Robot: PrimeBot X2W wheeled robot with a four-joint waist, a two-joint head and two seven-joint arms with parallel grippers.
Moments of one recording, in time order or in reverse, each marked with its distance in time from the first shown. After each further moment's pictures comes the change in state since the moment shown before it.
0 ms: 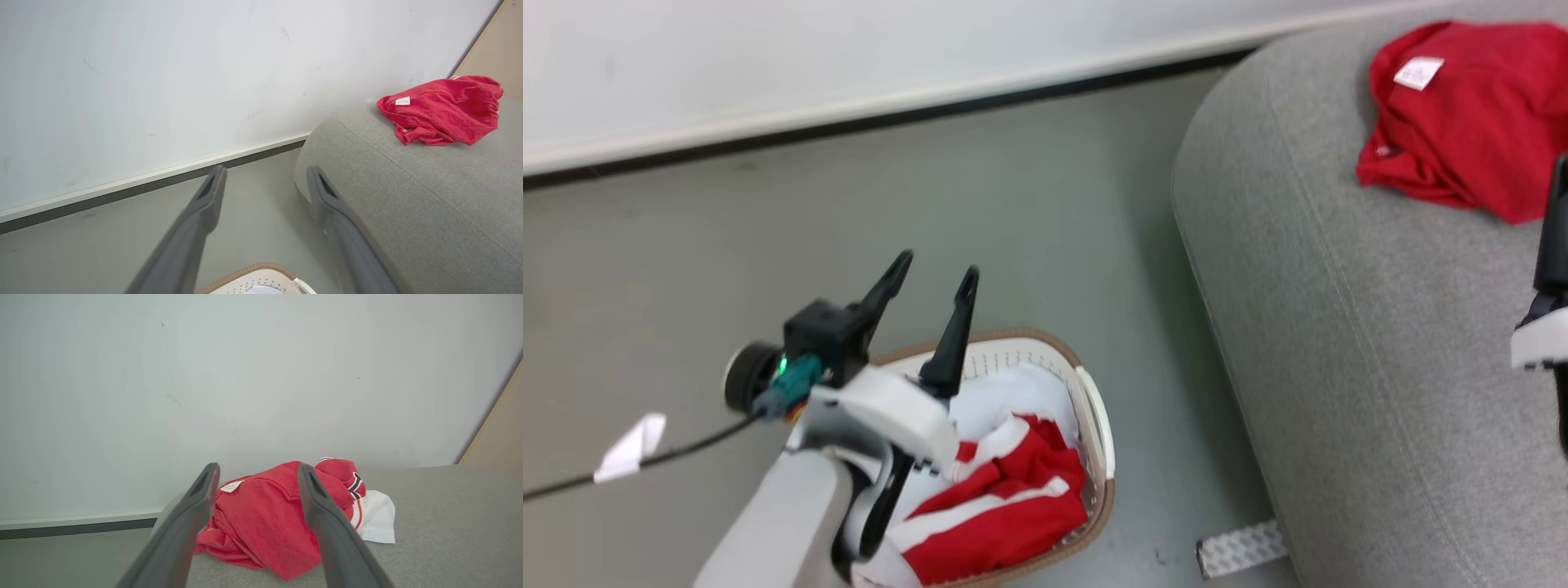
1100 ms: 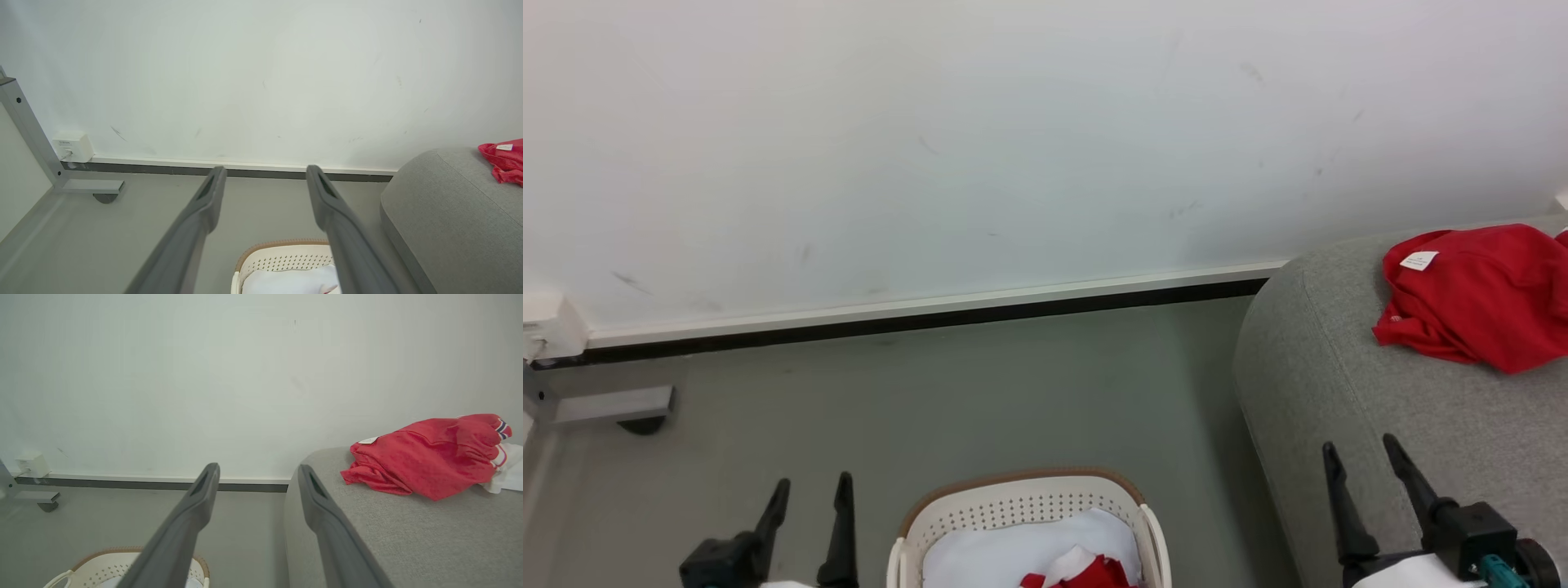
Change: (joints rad) left arm 0.440 -0.040 0.218 0.116 -0.032 0.075 -0.236; right arm 0.501 0.163 0.197 -0.149 -0.033 0.000 0.000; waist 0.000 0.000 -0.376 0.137
